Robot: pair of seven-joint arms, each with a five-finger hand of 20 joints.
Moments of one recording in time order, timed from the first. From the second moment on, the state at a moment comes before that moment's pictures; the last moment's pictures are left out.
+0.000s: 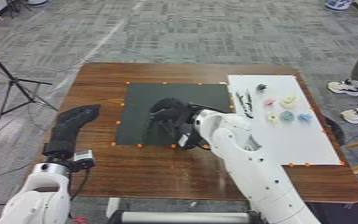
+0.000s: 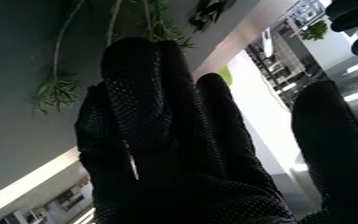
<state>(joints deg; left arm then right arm) 116.8 -55.4 -90.9 -112.7 63.6 16.3 9.0 -72.5 -79.5 60.6 -88.5 -126.9 -27.3 2.0</state>
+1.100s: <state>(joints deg) 117.2 -55.5 -91.1 -112.8 63.6 16.4 9.2 -73.4 -77.8 59.5 -90.6 -124.3 -25.8 5.7</state>
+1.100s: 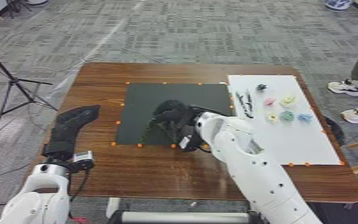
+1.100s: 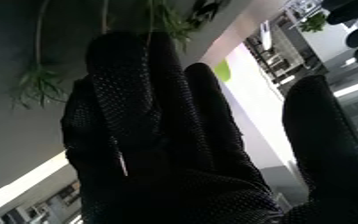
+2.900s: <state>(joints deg) 115.1 -55.2 -90.5 -112.1 62.9 16.4 9.9 -70.0 -80.3 55.8 -86.8 -127.5 -29.8 -1.9</state>
